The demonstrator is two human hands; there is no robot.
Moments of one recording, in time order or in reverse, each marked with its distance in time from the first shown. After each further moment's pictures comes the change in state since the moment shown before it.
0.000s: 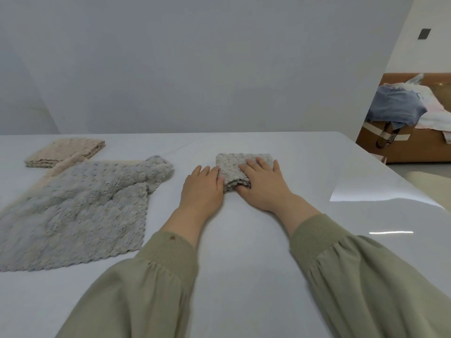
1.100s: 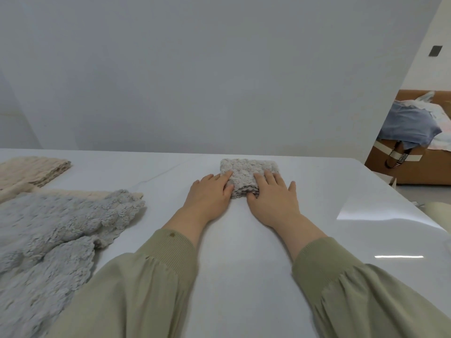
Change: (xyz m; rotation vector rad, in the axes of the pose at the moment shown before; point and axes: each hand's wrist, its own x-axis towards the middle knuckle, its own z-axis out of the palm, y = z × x) left_hand 0.130 0.009 0.038 -0.023 -0.124 0.049; right_hand 0.094 0.063 0.023 -0.002 0.017 0.229
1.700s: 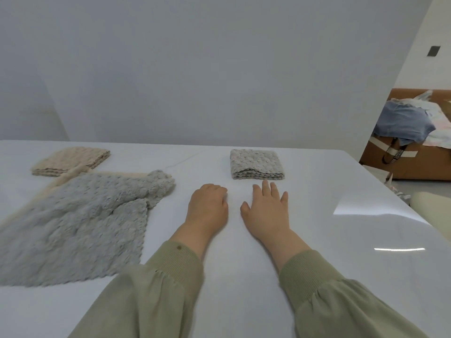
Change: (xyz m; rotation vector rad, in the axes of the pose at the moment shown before) left_hand -0.127 0.012 -0.023 0.012 0.216 0.001; right_hand -0.122 -0.052 -0.025 0.020 -0.041 0.038
